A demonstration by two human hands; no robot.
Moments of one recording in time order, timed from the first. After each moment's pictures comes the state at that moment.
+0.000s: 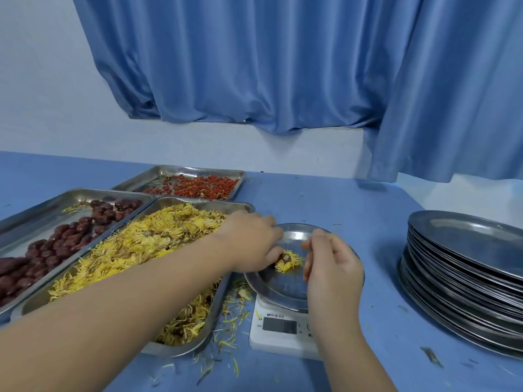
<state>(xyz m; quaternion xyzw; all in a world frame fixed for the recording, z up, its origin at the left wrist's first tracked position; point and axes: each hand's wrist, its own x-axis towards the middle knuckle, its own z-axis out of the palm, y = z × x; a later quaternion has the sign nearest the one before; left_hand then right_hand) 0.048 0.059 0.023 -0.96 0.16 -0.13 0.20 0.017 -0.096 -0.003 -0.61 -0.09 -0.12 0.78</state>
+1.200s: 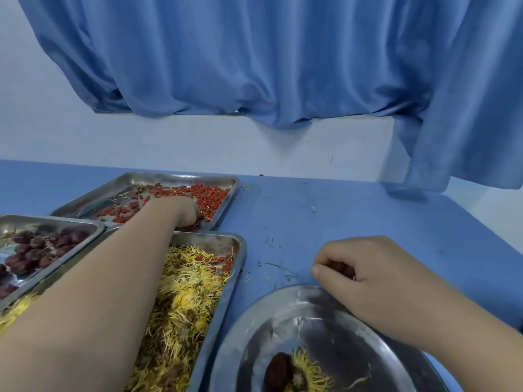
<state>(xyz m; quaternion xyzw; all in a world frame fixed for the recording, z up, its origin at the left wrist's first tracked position) 0.260 0.264 0.000 -0.97 -0.22 0.13 0.01 0.189 -0.105 0.034 -0.88 -0.38 -0.05 0.26</state>
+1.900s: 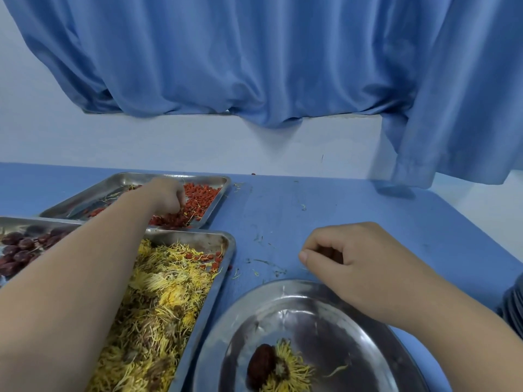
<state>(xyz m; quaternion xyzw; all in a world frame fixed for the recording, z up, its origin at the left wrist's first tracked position) 0.252 0.273 0.021 -0.97 -0.21 -0.03 -0.10 0.187 -0.110 0.044 -0.88 -0.36 -0.04 0.30</state>
